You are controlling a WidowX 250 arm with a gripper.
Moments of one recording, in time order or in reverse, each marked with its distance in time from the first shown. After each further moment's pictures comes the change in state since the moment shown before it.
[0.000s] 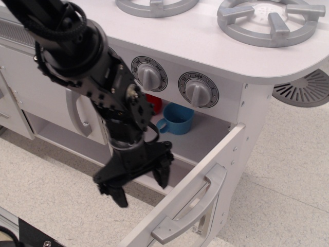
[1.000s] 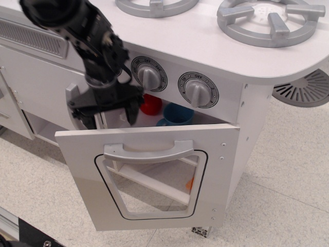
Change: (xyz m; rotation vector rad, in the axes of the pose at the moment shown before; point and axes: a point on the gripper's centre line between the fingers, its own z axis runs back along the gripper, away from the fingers) arm 0.119 -0.005 0.017 0.037 -0.251 -0.242
